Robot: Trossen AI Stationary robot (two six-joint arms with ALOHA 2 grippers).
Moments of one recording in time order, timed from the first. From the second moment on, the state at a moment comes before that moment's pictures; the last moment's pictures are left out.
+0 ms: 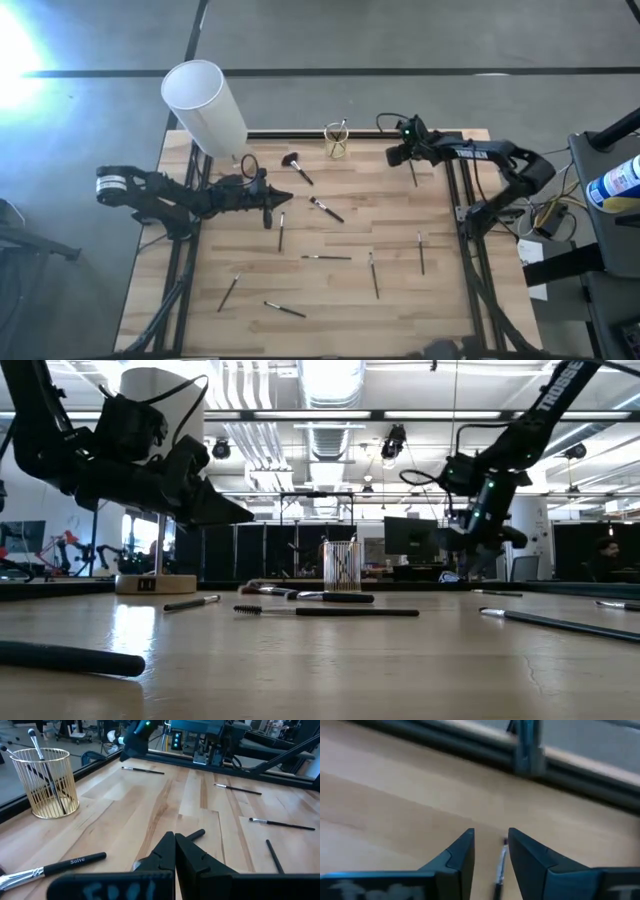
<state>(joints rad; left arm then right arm) 0.28 1.36 0.19 1.01 0.08 -0.09 -0.88 1.55 0.72 -0.20 0.26 0.32</state>
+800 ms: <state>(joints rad) 0.28 1.36 0.19 1.01 0.08 -0.09 -0.88 1.73 0.99 -0.57 0.37 0.44</state>
